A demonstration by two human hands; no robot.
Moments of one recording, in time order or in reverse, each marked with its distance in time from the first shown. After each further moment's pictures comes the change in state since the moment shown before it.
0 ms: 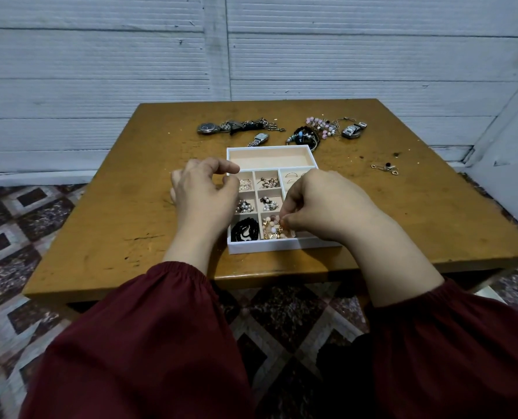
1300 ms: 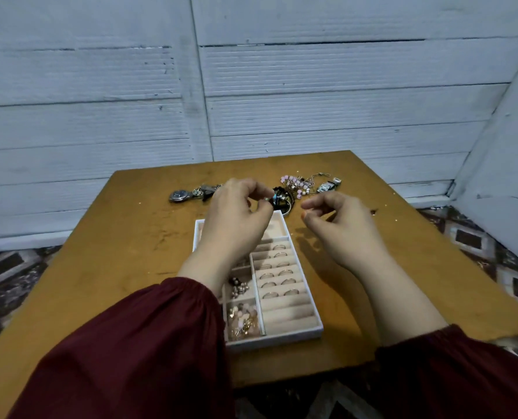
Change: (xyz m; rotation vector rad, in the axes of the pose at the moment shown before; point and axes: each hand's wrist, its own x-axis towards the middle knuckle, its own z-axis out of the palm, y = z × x) left_hand 0.064 0.074 0.062 -0.108 -0.189 0.291; right_hand 0.061 0.085 -0.018 0.625 0.462 0.086
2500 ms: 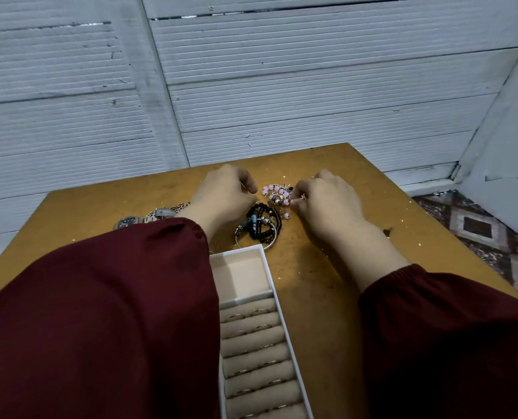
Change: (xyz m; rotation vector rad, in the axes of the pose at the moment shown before) left_hand 0.147 -0.058 0.075 0.335 -0.330 -0.068; right_hand 0.139 0.059 0.026 -0.688 -0.106 -0.035
